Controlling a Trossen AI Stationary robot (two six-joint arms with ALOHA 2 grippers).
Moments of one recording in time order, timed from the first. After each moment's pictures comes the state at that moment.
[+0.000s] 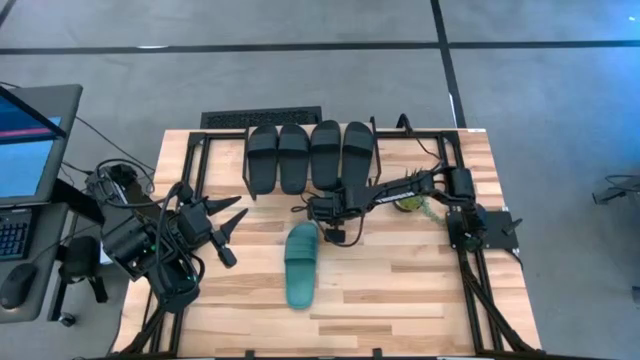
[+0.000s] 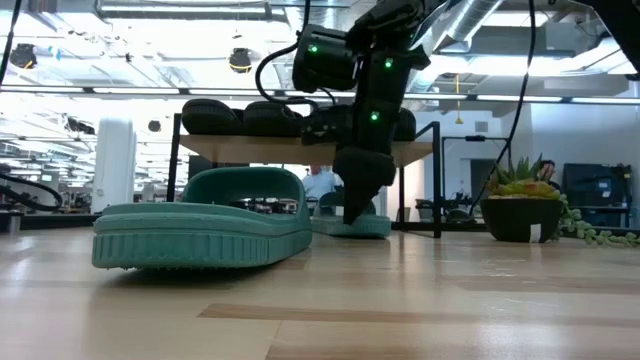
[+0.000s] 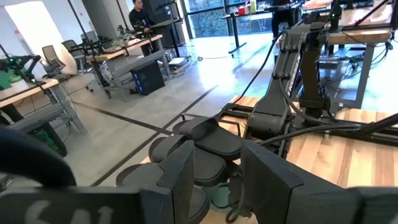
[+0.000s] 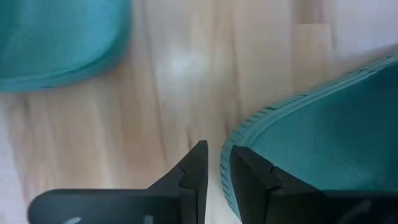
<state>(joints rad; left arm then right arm) -0.83 1.46 1.79 -1.57 -1.39 -1.06 0.01 2.07 1.47 -0.73 0.28 -0.01</state>
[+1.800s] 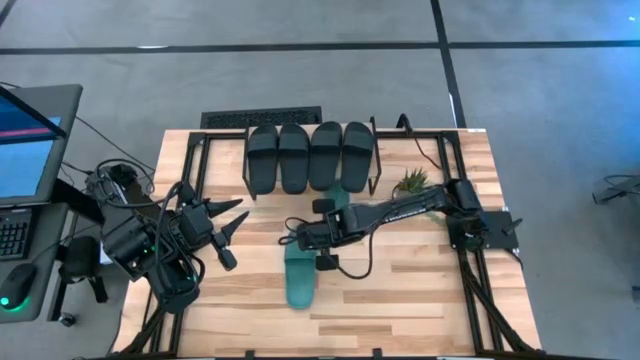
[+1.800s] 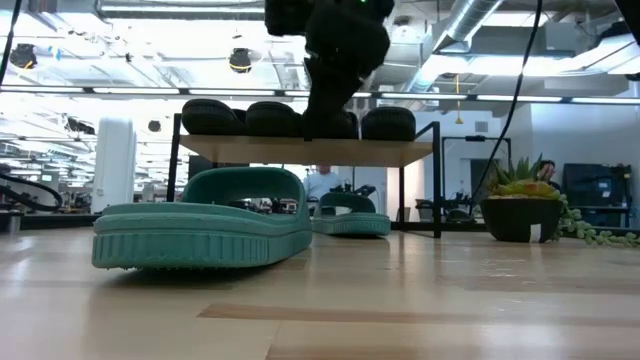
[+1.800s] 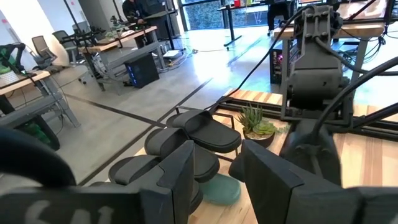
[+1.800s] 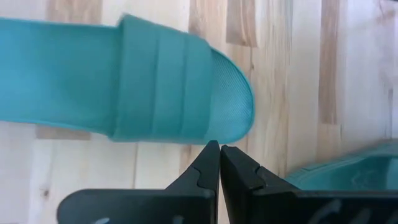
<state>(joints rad) -0.83 1.46 1.79 -1.55 -1.35 -1.06 0.20 2.07 1.79 -0.91 0.26 -0.01</state>
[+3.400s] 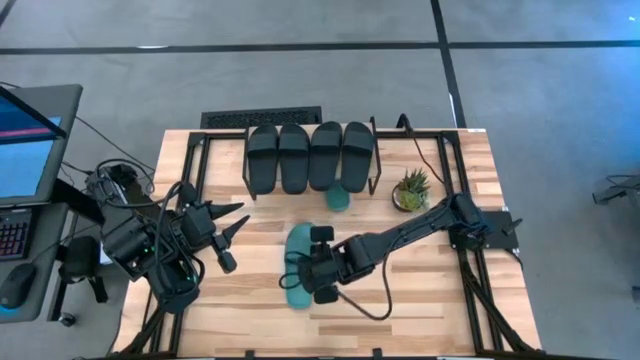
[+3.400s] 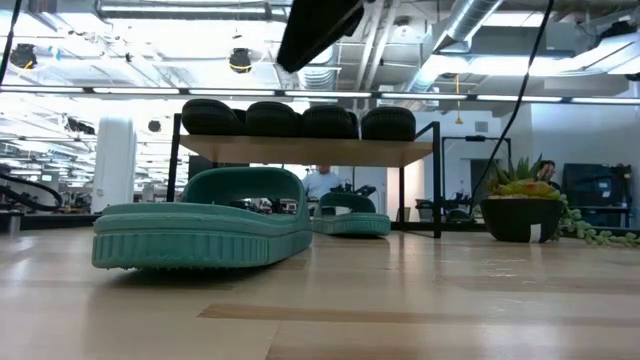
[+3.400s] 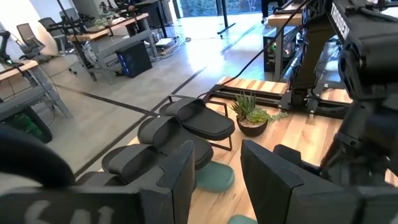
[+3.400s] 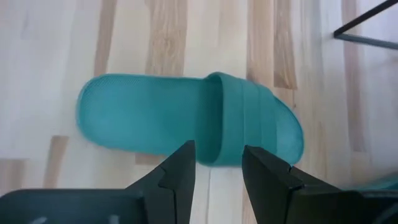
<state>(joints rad) -0.83 1.46 1.79 -1.55 -1.29 -1.06 0.39 2.12 1.93 -0.94 0.34 0.13</state>
